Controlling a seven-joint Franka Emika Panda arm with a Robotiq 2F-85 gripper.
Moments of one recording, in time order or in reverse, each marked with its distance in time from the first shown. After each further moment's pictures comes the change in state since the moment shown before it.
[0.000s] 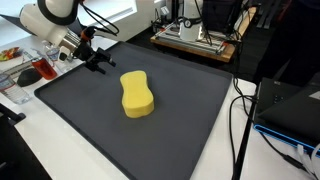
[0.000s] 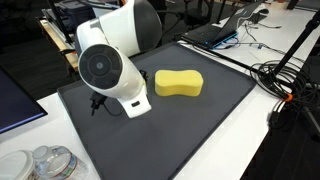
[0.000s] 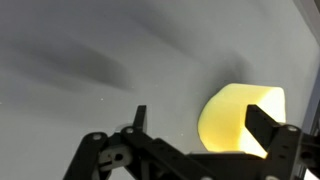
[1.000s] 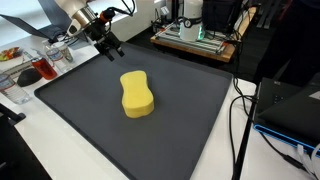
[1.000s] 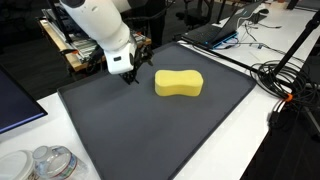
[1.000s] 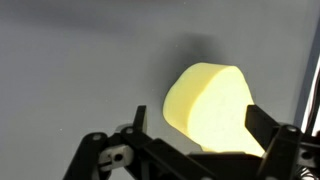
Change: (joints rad) arm 0.120 -0.506 -0.196 -0.683 0.331 0.416 0.117
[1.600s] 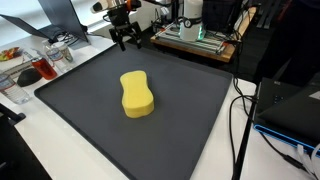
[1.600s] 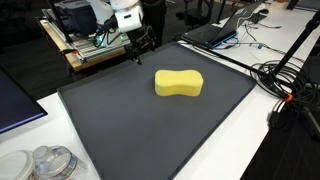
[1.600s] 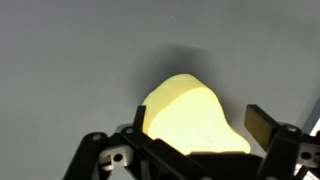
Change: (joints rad) arm 0.187 -0.379 -0.045 -0.473 -0.013 0.382 -0.011
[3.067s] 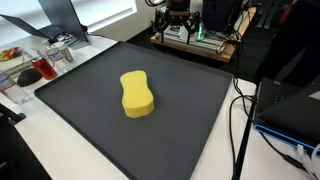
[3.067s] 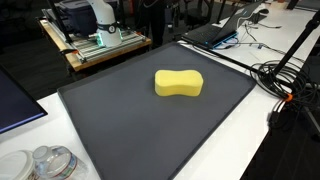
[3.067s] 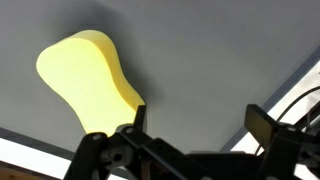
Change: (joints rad) arm 0.376 -0.271 0.138 -0.200 -0.382 0.169 0.537
